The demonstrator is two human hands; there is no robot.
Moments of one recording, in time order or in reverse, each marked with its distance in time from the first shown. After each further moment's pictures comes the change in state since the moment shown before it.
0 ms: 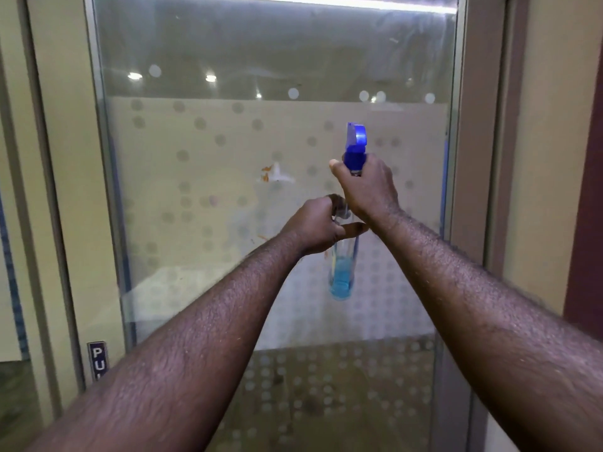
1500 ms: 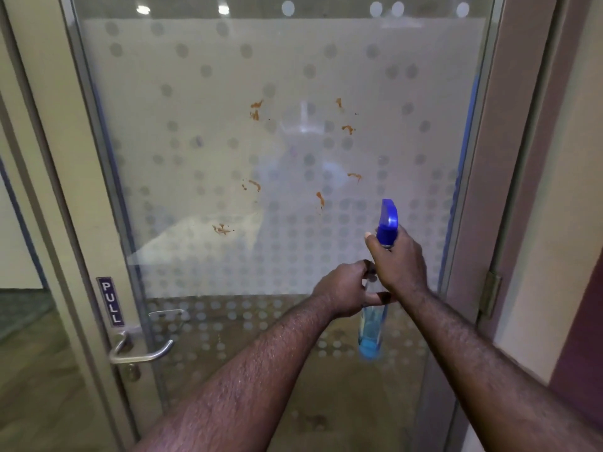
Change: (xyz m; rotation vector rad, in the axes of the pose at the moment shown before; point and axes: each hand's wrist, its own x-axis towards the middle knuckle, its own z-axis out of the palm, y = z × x) left_hand -0.081 -0.042 0.167 -0.008 -0.283 -0.230; right_hand -0.123 0.168 -0.007 -0.094 -0.113 0.210
